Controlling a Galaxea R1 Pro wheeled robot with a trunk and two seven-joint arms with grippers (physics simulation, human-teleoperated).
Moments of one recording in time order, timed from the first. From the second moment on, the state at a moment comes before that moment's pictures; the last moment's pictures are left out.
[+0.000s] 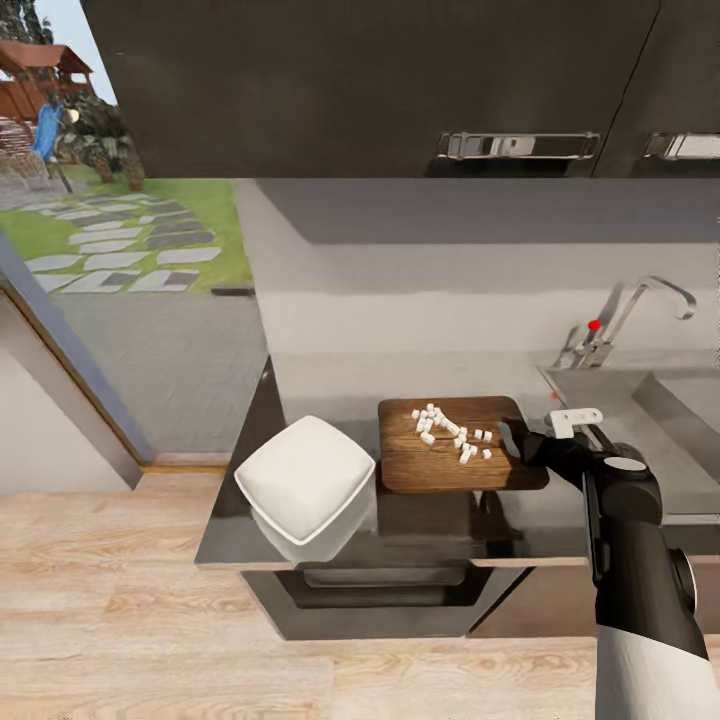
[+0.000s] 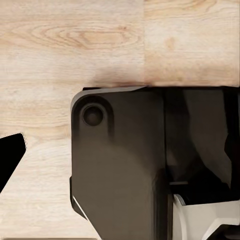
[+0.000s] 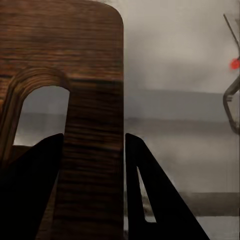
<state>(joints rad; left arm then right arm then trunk) 0.34 0.00 -0.09 -0.79 0.06 -0.21 0.00 -0.60 0.01 -0.32 -1.58 0.49 0.78 0.51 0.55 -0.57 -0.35</state>
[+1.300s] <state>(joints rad) 0.33 0.00 -0.09 -0.79 0.06 -0.21 0.00 -0.60 0.02 -0.32 -1.58 0.53 0.78 0.51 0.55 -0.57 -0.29</state>
